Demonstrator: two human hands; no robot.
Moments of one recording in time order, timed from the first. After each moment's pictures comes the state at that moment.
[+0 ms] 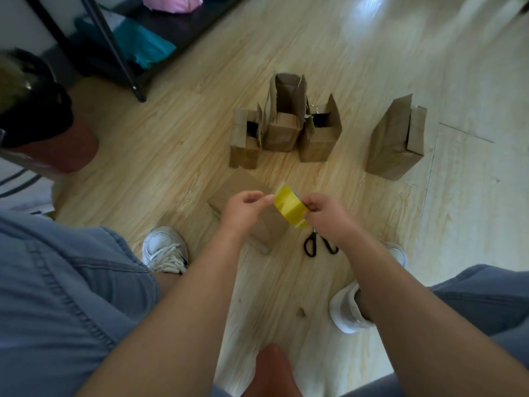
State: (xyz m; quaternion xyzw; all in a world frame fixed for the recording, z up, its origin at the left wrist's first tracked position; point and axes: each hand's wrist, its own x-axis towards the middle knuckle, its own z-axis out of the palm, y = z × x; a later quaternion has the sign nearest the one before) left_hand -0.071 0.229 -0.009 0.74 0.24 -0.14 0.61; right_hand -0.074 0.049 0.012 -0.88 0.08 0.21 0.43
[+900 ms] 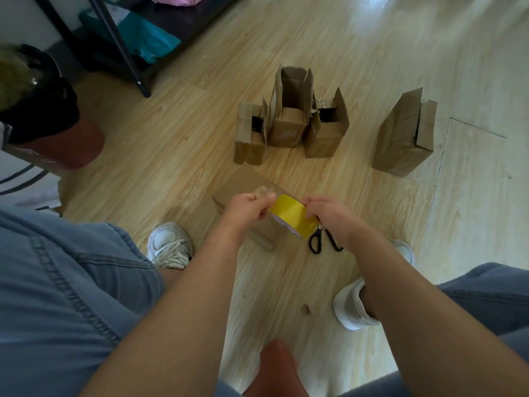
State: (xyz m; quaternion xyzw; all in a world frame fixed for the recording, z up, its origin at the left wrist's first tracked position) left_hand -0.074 0.237 -0.011 0.69 0.23 -0.19 0.66; right_hand -0.074 0.053 0.019 -0.79 0.11 0.29 0.53
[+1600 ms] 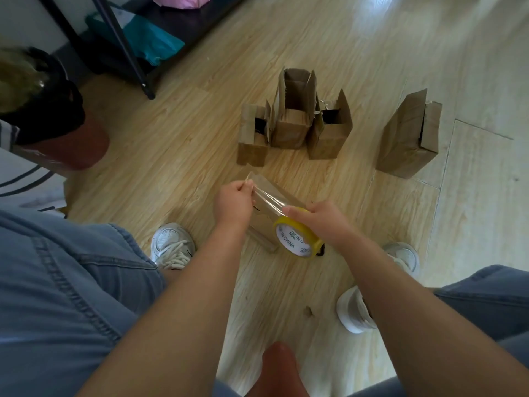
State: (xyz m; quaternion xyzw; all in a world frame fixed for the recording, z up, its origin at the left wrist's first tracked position) left_hand -0.066 0.247 -0.002 0.79 0.27 -0.03 0.55; right_hand -0.079 0.066 0.010 -0.85 0.11 0.29 0.43
